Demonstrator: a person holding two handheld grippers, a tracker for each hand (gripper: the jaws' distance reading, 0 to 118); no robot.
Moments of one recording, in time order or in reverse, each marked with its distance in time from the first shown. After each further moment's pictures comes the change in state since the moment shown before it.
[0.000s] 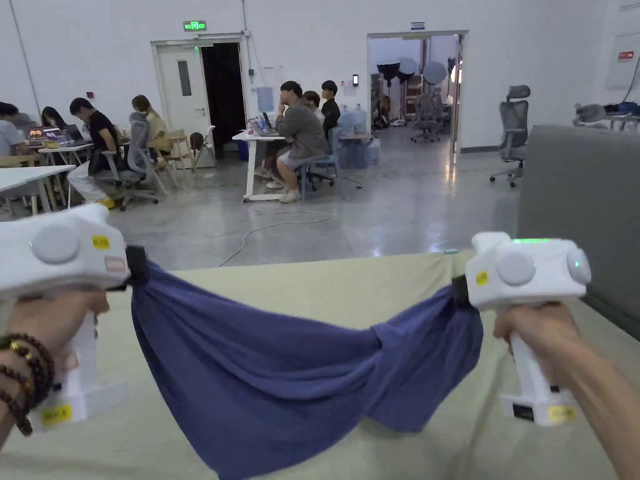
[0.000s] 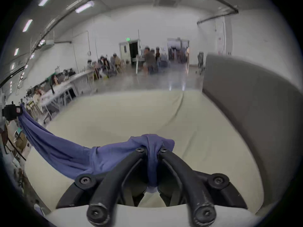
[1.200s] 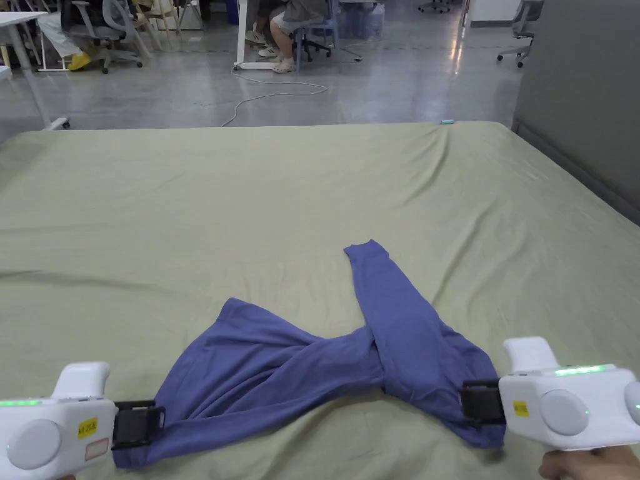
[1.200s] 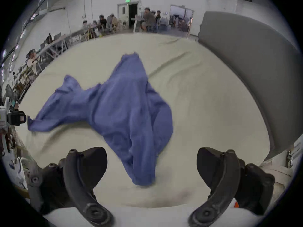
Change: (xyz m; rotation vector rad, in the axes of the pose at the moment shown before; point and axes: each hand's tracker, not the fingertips) left arm -0.066 -0.321 0.100 -0.377 0.015 -0.132; right arm -0.009 -0.300 0.108 -0.216 -0.069 0.078
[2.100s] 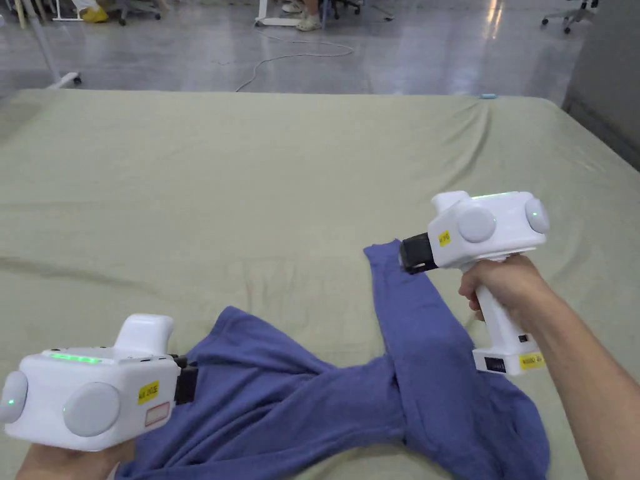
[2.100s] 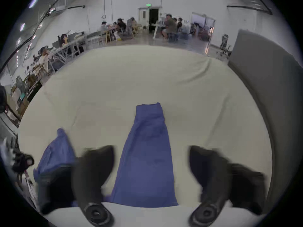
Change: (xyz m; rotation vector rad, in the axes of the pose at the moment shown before) left arm 0.060 0.096 -0.078 0.016 -0.071 -0.062; right arm -0.068 0.282 -0.197 -0.081 0.118 0.137
